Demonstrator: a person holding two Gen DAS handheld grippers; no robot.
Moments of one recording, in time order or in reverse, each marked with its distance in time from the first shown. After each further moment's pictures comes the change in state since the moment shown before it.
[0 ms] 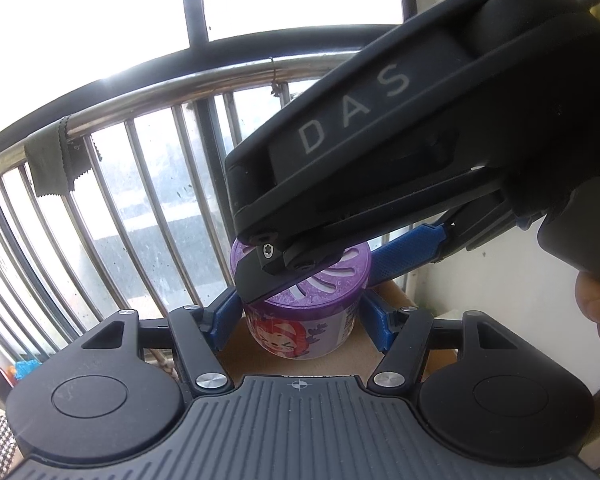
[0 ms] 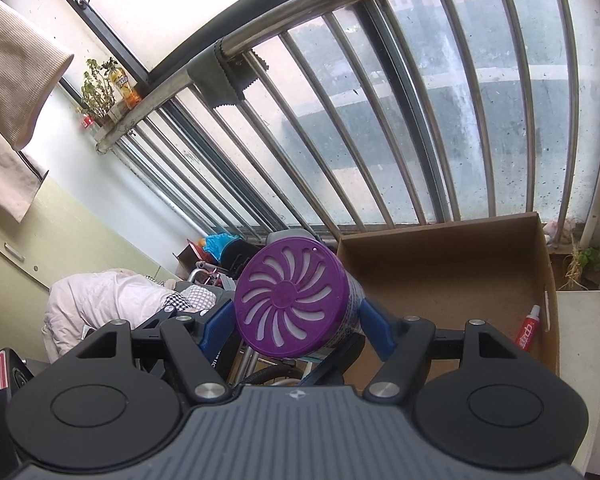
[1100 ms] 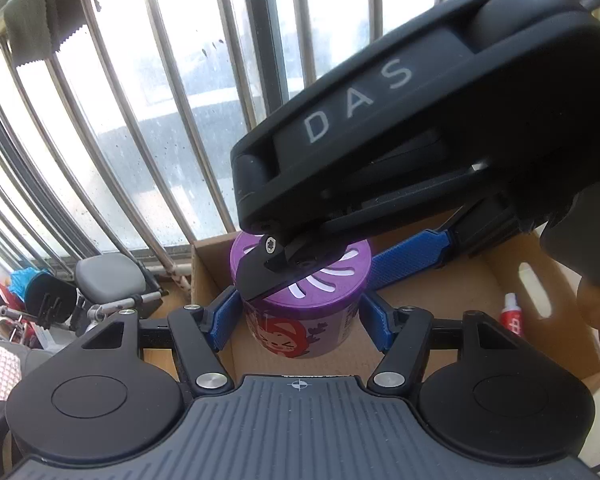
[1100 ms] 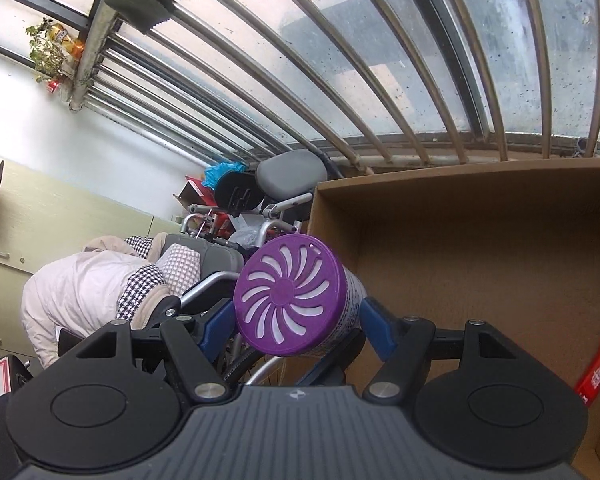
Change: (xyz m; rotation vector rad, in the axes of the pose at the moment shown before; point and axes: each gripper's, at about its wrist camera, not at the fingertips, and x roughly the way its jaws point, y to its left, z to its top) left arm 0.196 0.047 -0.052 -0.114 0.337 0.090; right arm 0.232 -0.109 0.042 0.129 0.320 0.116
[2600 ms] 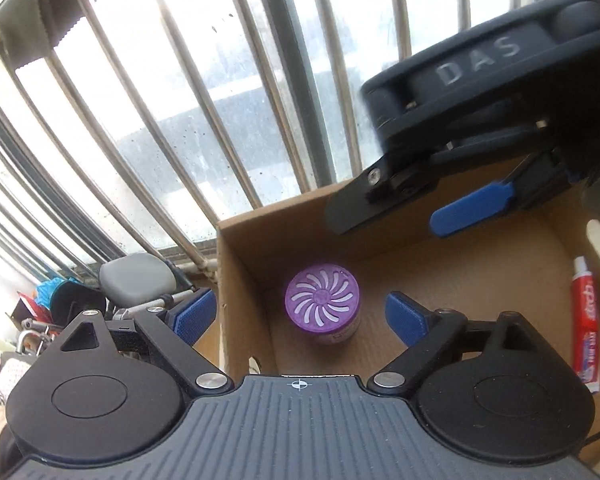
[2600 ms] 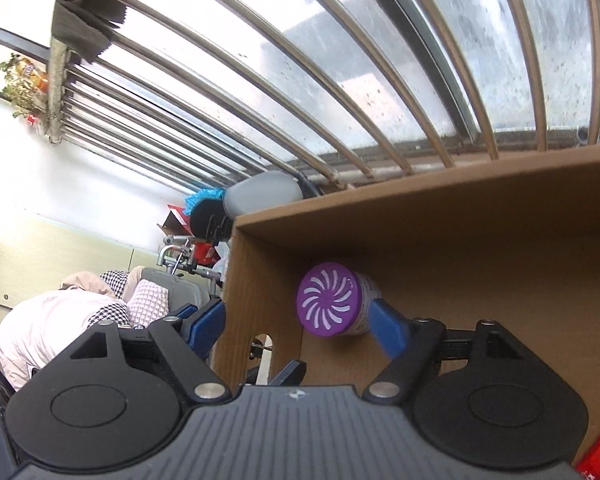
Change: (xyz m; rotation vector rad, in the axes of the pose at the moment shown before) left arm -0.021 0.008 -0.047 0.052 0.008 0.099; right arm 0.033 -0.061 0.011 0.026 -0.102 0.008
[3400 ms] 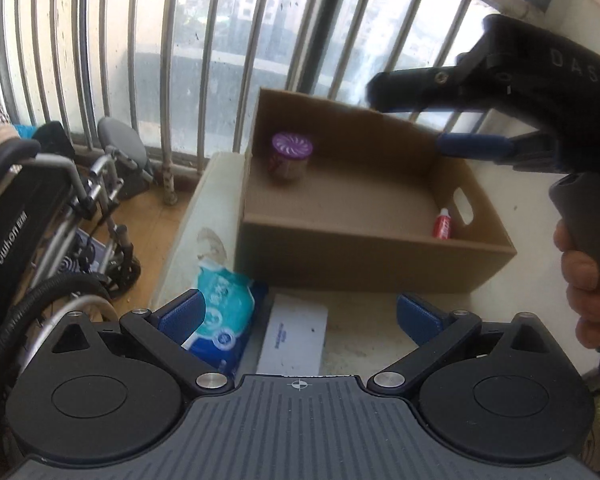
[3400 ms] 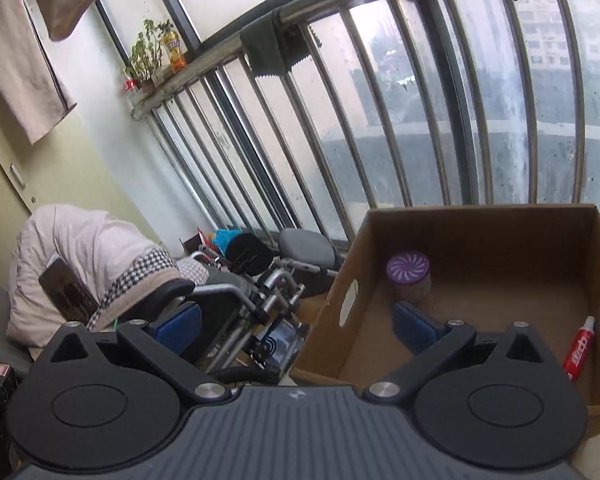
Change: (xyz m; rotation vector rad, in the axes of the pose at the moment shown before) left arm -0.113 0.042 -0.145 -0.401 -0.023 -0.278; right arm -0.104 0.135 -0.217 -0.410 -0.304 -0.086
